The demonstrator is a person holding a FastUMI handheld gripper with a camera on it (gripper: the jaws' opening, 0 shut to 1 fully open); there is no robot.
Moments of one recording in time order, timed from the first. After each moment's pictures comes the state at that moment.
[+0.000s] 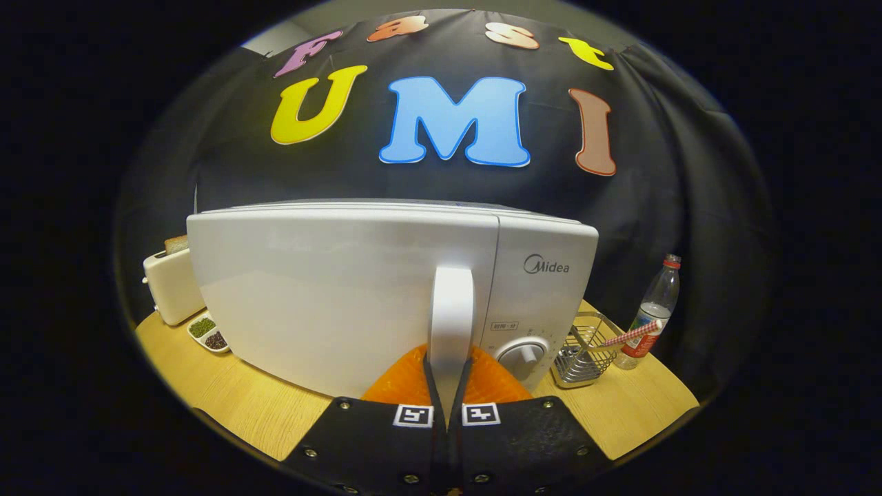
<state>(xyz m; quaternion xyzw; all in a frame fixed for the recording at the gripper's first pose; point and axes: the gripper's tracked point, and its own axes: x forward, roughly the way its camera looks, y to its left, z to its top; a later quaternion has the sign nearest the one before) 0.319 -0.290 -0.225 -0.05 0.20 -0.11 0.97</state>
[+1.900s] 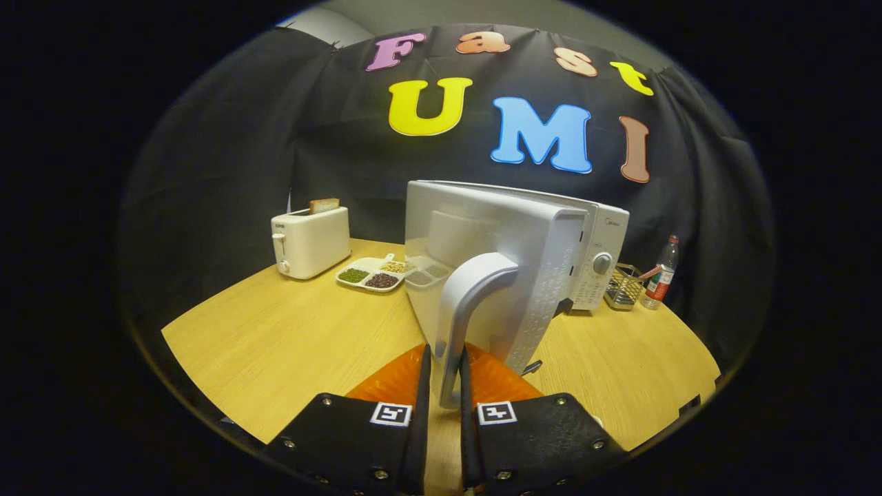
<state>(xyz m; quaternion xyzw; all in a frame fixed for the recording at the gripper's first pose) 0.102 -0.037 -0.217 -0.05 0.24 0.00 0.97</state>
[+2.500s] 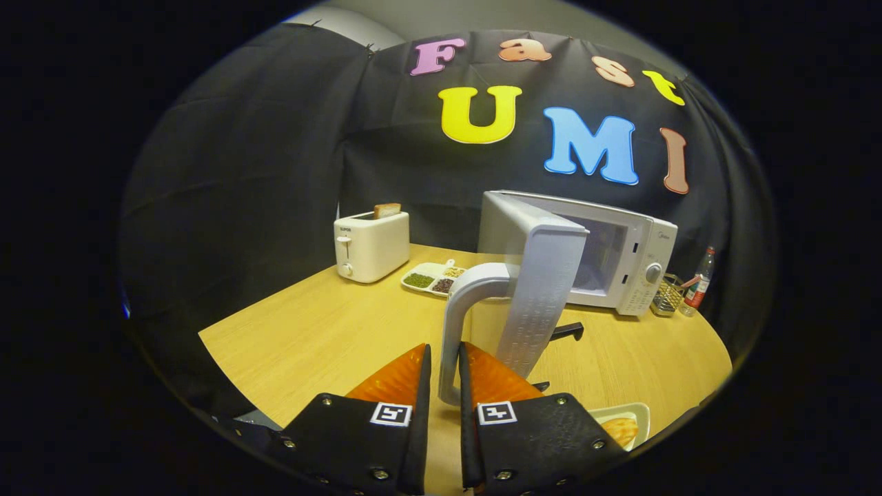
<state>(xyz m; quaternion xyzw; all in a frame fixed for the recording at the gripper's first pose) 0.084 0.055 -0.212 -0.05 0.23 0.08 0.97</state>
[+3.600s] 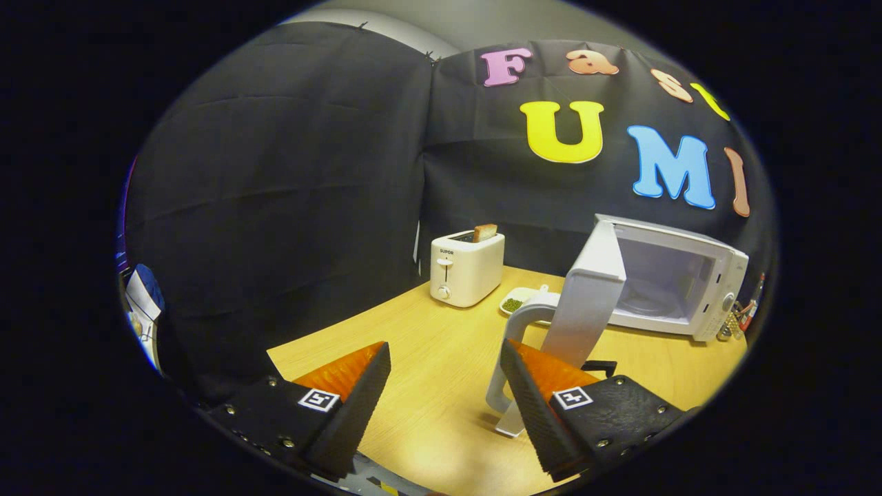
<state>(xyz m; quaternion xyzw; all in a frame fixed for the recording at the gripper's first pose) 0.076 0.167 -0.176 -0.05 0.19 0.21 0.96</state>
